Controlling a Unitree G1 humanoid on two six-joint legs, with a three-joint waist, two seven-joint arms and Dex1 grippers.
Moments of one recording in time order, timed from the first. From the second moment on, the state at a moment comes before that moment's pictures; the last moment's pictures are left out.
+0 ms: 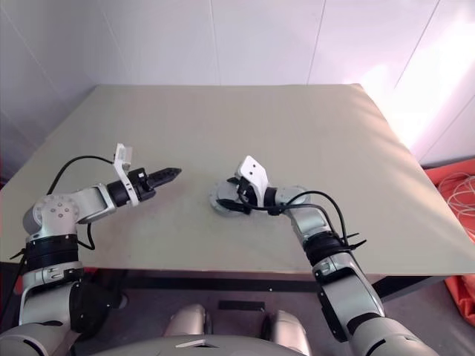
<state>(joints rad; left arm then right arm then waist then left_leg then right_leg) -0.49 0.40 0.43 0.17 -0.88 1.24 -0.52 -0.58 -0.24 0.27 0.53 0.10 0.01 0.94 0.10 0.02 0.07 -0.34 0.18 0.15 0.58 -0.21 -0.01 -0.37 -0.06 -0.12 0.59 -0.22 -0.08</state>
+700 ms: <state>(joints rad) -0.48 0.37 0.43 0.14 -0.91 1.24 -0.49 -0.61 -0.25 0.27 0.51 0.09 0.09 0.98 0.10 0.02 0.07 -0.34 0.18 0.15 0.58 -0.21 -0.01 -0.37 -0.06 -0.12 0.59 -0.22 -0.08</state>
